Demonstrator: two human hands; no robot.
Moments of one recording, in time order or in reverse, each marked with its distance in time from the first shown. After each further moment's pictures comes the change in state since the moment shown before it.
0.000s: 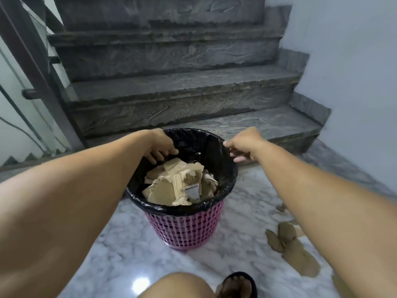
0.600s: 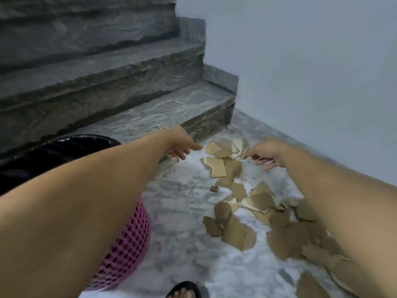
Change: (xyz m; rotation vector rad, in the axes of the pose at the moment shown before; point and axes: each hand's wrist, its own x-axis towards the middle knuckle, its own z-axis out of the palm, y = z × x) left_hand 0.067 0.209 0.225 0.143 -0.354 0.345; right_hand 0.022 0.212 -0.222 -0.076 0.105 0.399
